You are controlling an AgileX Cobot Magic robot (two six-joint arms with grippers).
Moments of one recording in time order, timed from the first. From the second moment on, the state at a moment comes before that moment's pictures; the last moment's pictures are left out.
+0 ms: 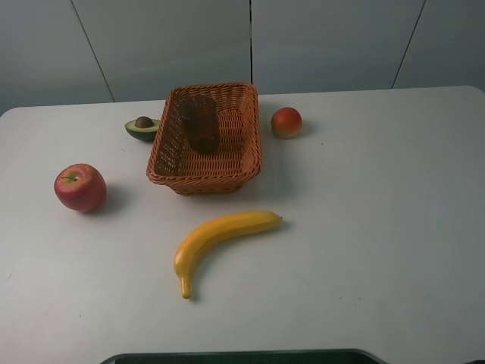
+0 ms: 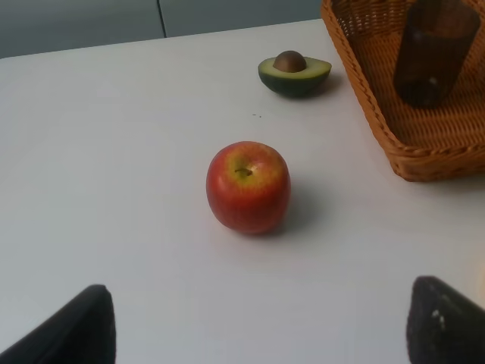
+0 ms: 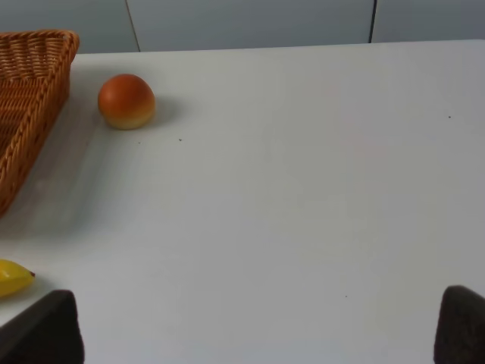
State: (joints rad) left arm -0.11 0.00 -0.51 0.03 1.08 -0.02; right arm 0.00 0.00 -0.50 0.09 1.10 -0.02
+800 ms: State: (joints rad) left arm -0.11 0.00 -0.51 0.00 1.08 -0.02; right arm 0.00 0.00 -0.50 0.09 1.10 -0.02
